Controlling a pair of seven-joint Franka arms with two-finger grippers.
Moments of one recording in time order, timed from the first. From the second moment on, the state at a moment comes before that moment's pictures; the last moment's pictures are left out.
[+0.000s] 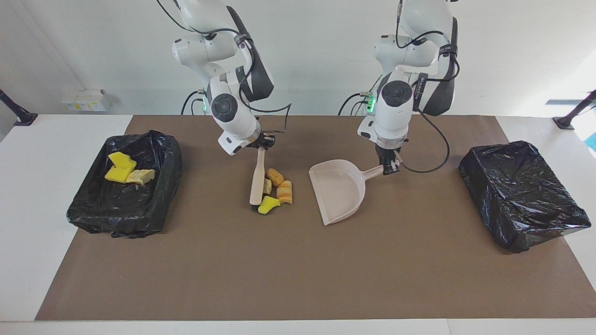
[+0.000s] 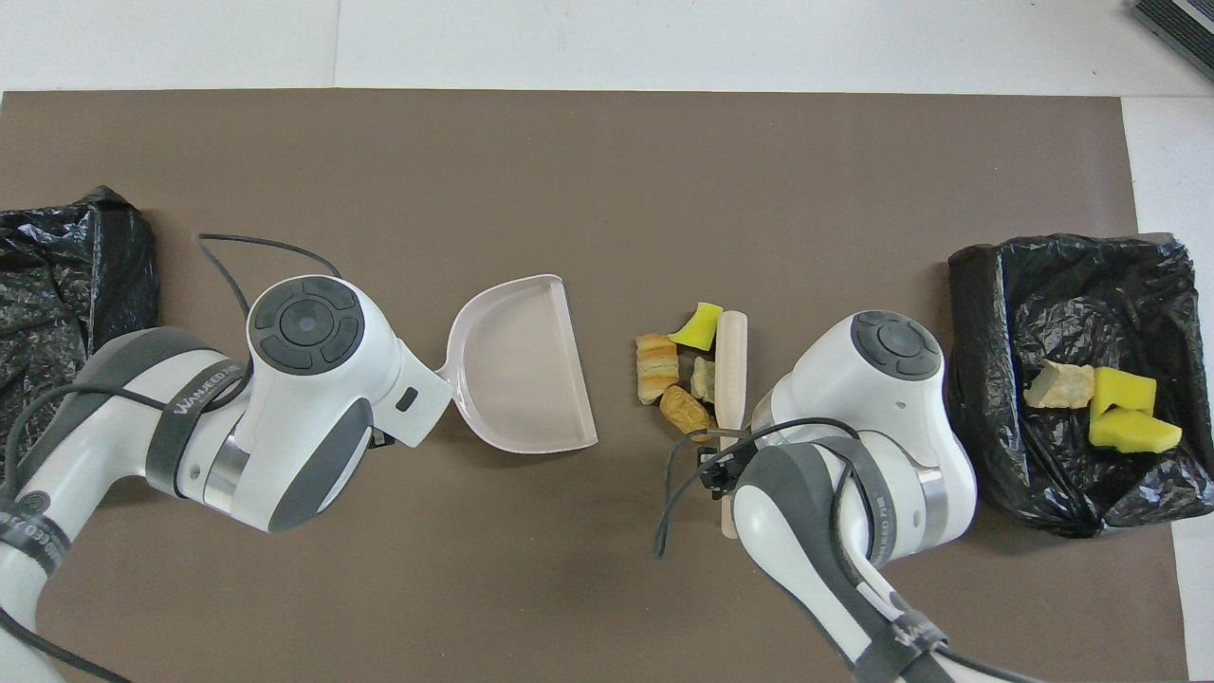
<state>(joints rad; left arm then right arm) -0.33 0.07 -0.11 -2.08 0.17 2.05 0.89 0.34 0.08 0.08 -2.18 0.37 1.97 0.35</state>
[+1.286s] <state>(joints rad) -0.33 0.04 -0.11 -2.17 0.17 2.17 0.88 0.45 0.05 0.07 -2.02 0.17 1.79 0.21</state>
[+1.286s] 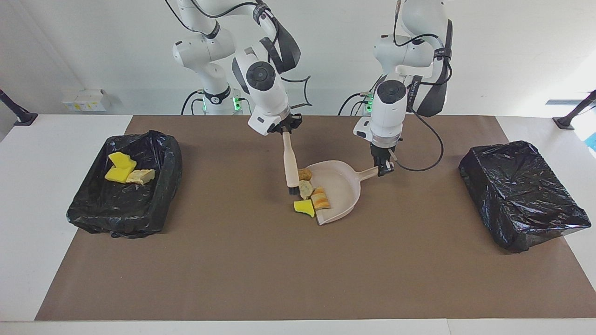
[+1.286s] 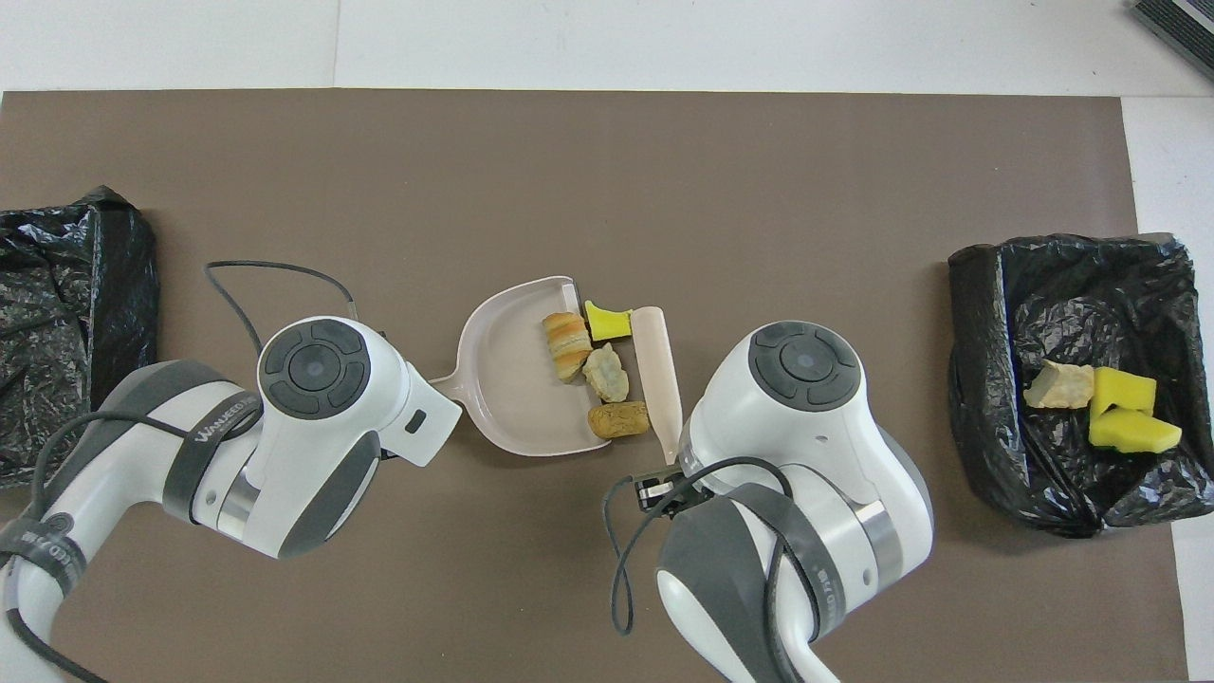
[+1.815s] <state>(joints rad) -0.33 0.04 -0.11 -2.17 0.17 2.17 0.88 0.45 0.27 0.08 -1.88 -0.02 1.74 0.01</state>
